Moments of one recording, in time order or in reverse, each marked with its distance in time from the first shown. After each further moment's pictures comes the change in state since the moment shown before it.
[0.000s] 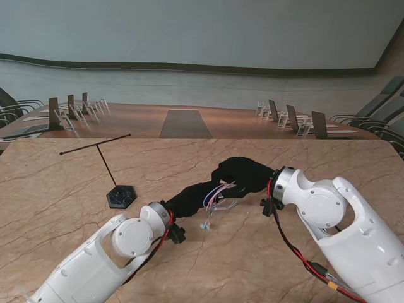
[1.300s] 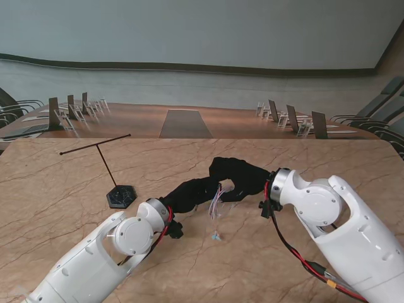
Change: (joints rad) left arm -0.013 0.004 -0.001 -0.003 0.110 0.007 0.044; right arm 0.033 0.004 -0.038 0.041 0.005 -0.017 0.031; left_hand 0.248 -0.067 0.002 0.000 0.031 -0.117 0.358 0.341 0.004 -0.040 0.093 0.078 0.015 -0.021 0.040 0.025 0.016 -0.010 0.000 0.000; right_hand 0.000 0.000 0.007 0.000 0.001 0.001 0.023 -0.133 -0.568 -0.105 -0.212 -0.500 -0.593 -0.151 -0.305 -0.337 -0.409 -0.270 -0.284 -0.320
